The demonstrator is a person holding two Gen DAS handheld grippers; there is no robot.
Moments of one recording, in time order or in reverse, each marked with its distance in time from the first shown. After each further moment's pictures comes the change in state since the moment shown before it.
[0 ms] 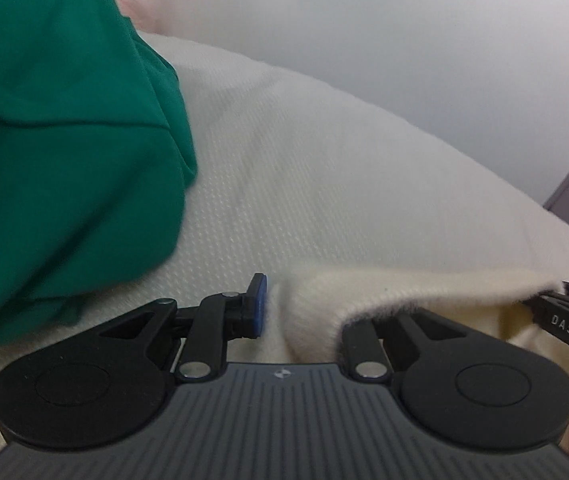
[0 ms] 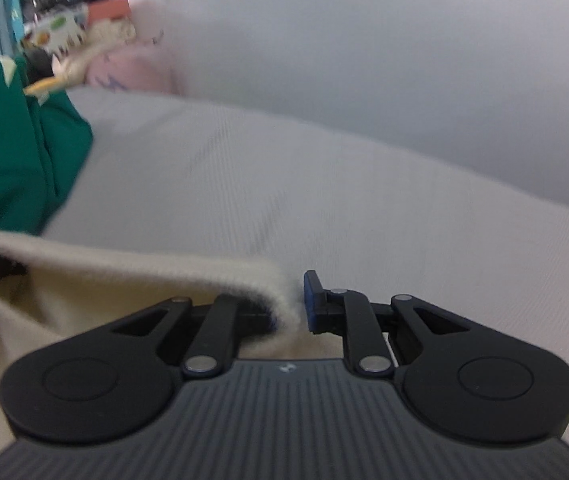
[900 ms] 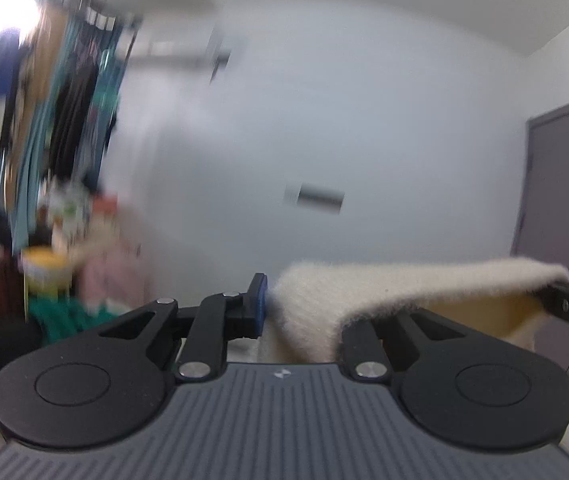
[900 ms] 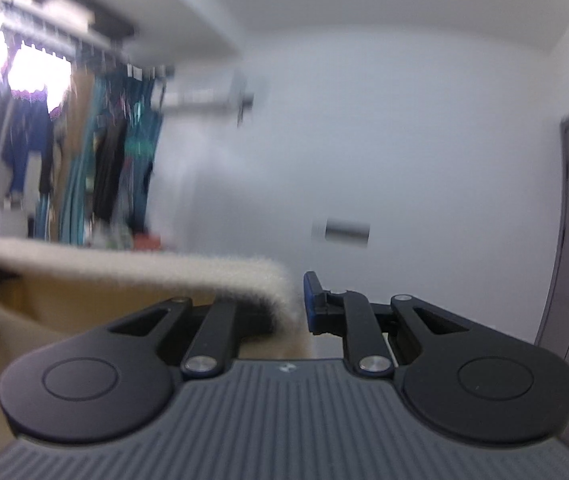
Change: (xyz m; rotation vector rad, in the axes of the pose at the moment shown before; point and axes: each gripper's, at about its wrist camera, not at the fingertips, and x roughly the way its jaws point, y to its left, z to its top) left arm -0.598 -0.152 -0.022 0.082 -0.684 -0.057; right arm -0.544 -0.009 0.026 -0.096 -0.658 -0.045
